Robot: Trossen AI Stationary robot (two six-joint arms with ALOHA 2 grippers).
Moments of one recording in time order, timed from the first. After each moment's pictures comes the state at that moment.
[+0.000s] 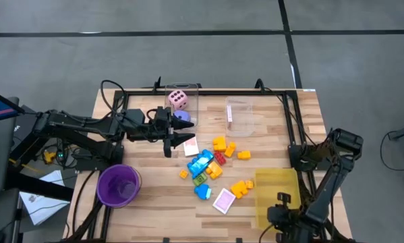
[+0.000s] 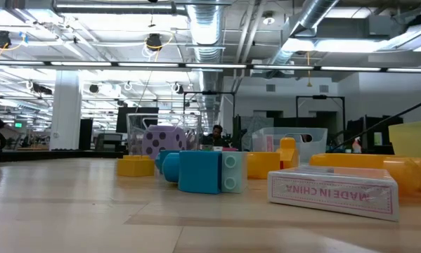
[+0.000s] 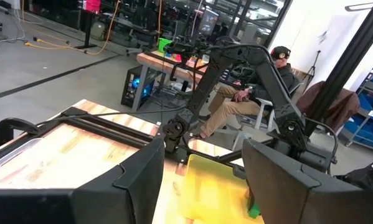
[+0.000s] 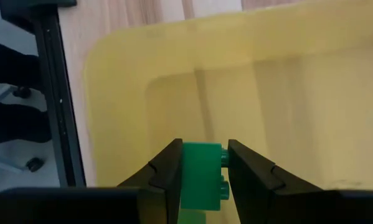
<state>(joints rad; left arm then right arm) -0.10 1.15 1.00 0.13 -0.19 -0.32 1.15 1.71 1.06 -0.76 0.34 1.31</state>
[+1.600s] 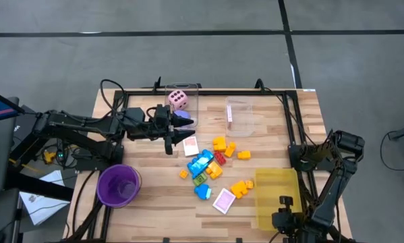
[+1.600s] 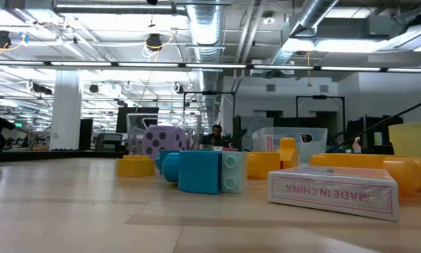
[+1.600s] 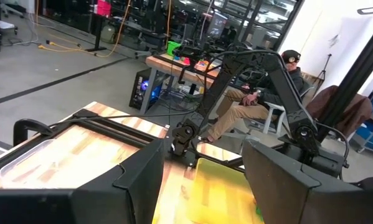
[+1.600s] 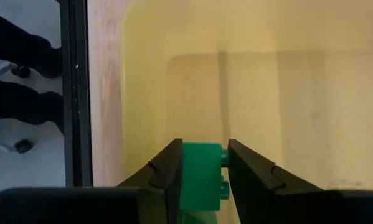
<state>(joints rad) -0.08 1.15 1.00 0.13 -0.22 -0.32 1.22 1.72 1.05 -0.74 0.36 1.24</state>
